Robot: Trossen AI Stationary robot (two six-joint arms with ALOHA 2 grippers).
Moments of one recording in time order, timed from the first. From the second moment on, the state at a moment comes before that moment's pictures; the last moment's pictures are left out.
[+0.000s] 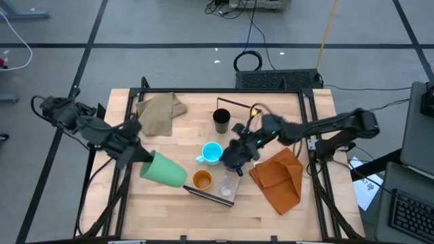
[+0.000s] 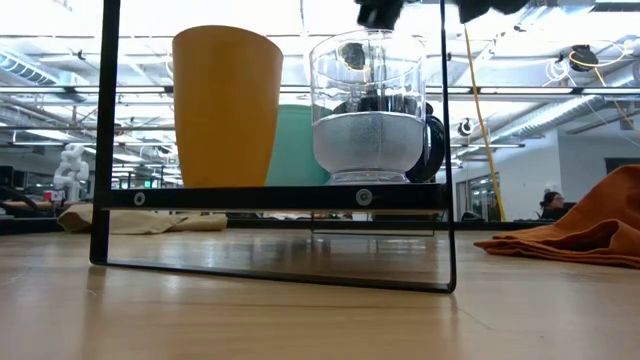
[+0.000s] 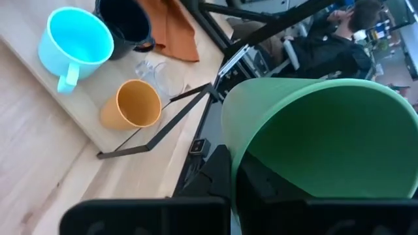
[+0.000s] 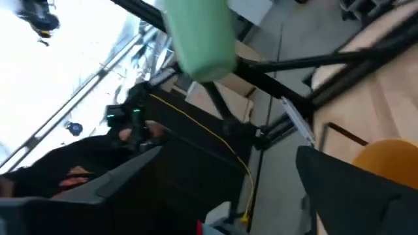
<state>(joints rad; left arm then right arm) -0.51 0.97 1.45 -0.99 -0.13 -1.14 0.01 1.42 0.92 0.56 -0.58 1.09</state>
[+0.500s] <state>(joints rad) -0.35 1.15 1.44 -0.88 0.26 -1.10 0.13 1.69 1.00 0.89 -0.58 1.08</state>
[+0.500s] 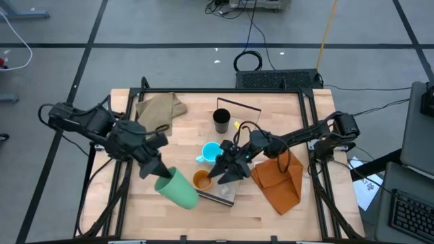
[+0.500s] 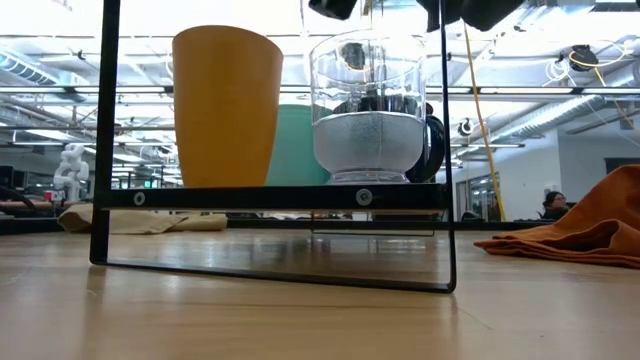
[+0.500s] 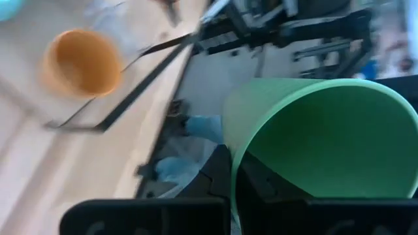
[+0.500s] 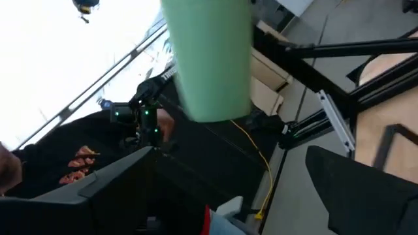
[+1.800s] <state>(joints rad) -0.28 1.46 1.44 -0.42 0.52 -1.17 0.25 1.70 1.11 0.87 -0.65 0.97</state>
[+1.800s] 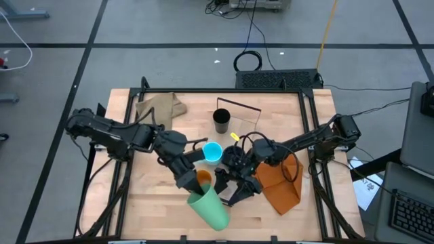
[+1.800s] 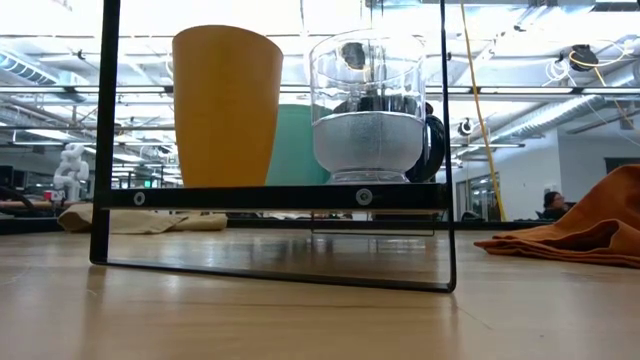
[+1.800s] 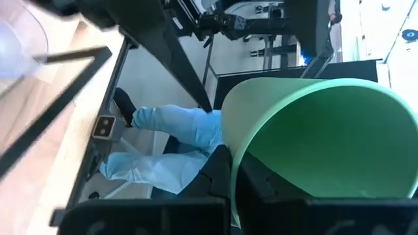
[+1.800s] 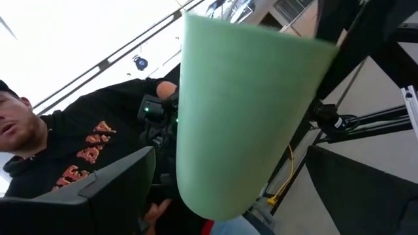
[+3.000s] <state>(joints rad) -0.21 1.58 1.45 -0.34 0.63 -1.13 0.29 1.70 1.11 0.82 -0.58 0.97</state>
